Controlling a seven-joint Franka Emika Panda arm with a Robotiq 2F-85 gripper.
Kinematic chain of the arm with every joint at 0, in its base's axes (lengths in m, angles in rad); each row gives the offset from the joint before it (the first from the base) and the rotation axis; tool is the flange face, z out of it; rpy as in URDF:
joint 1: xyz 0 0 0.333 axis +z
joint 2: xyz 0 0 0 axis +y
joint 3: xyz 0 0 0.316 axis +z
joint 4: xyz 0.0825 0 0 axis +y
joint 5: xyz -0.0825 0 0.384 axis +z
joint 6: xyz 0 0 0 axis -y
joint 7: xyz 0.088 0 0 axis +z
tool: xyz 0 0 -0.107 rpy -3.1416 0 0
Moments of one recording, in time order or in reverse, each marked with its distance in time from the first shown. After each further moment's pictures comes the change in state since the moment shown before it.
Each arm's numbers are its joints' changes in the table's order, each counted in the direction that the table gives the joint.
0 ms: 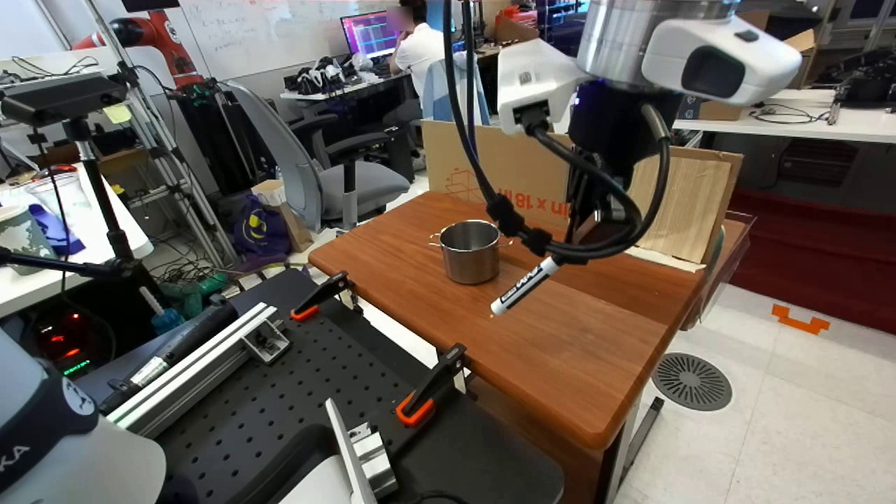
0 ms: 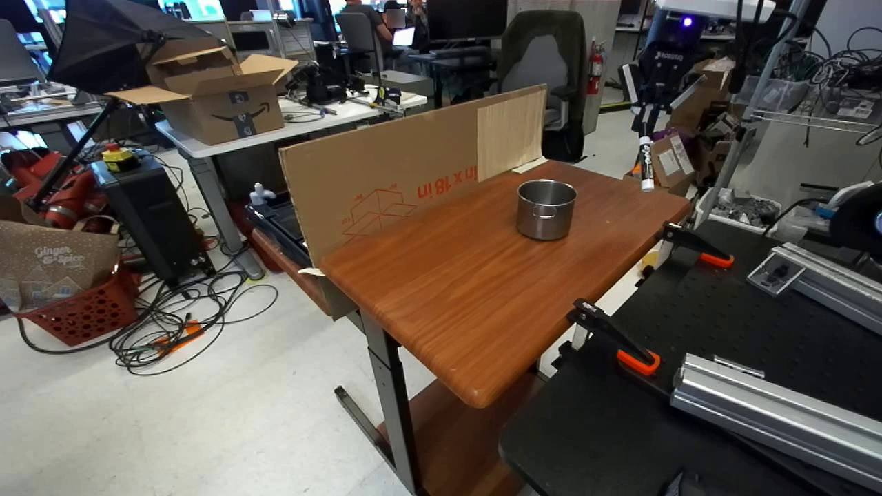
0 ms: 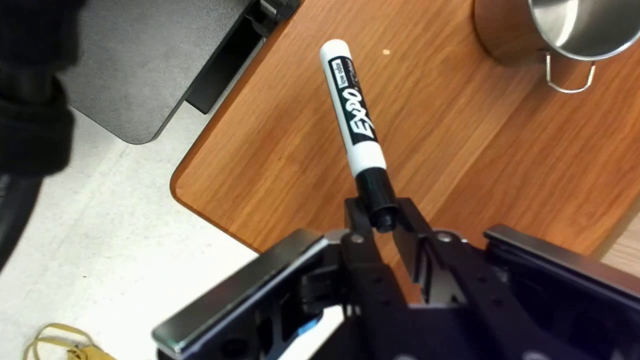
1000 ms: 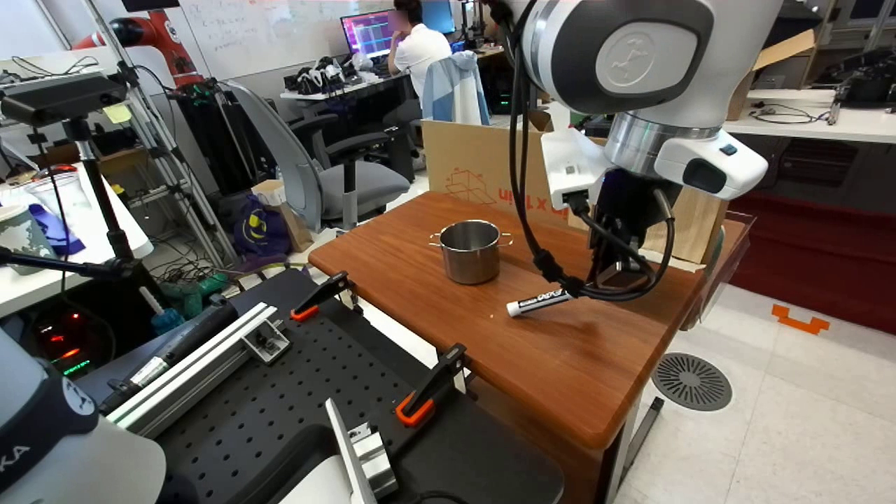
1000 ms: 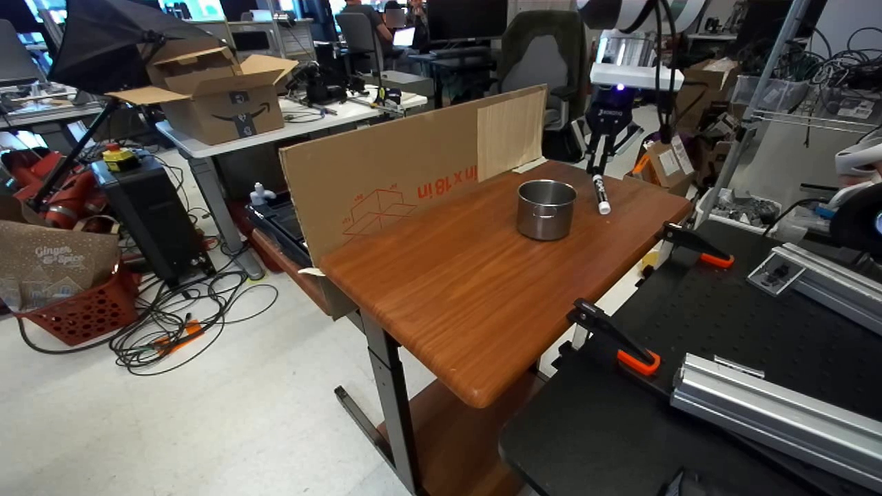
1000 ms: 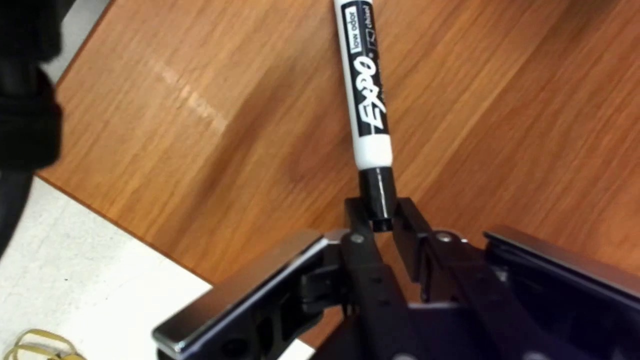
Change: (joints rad) arm 0.006 0.349 0.064 -0.266 0.034 0.059 -0.062
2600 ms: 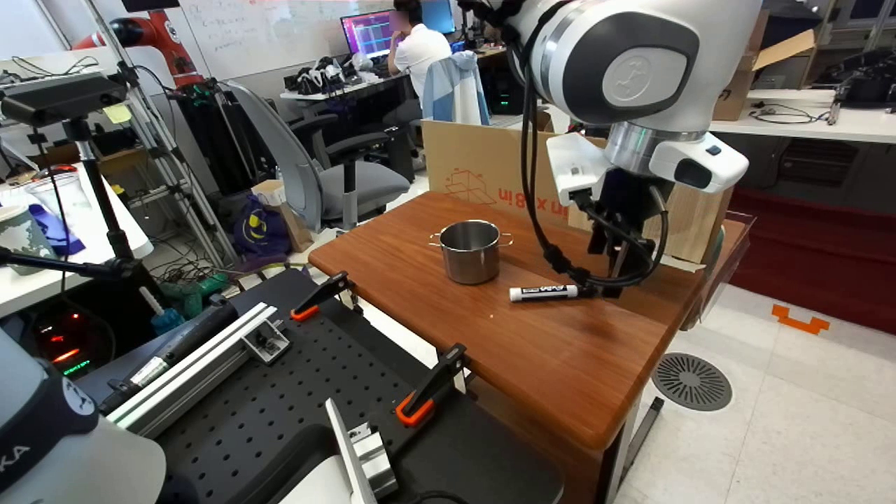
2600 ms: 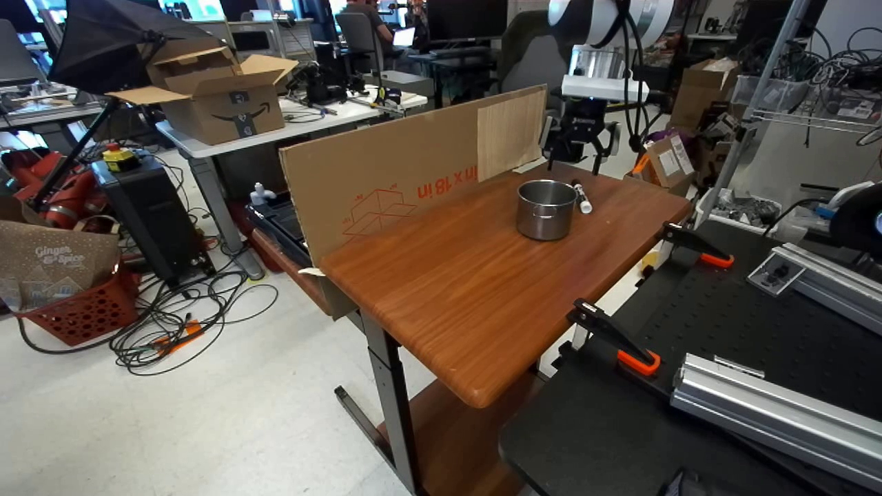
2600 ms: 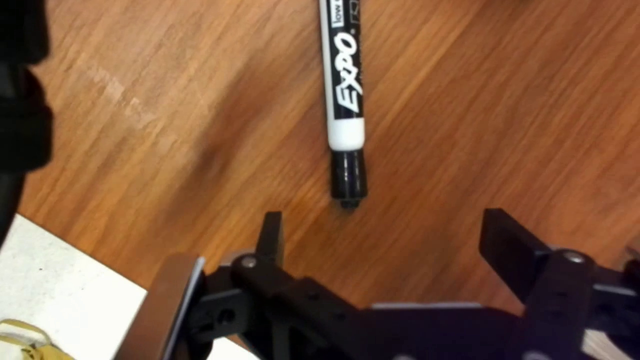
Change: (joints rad) arm 0.027 0.099 0.020 -0.128 -0.001 -0.003 -0.043
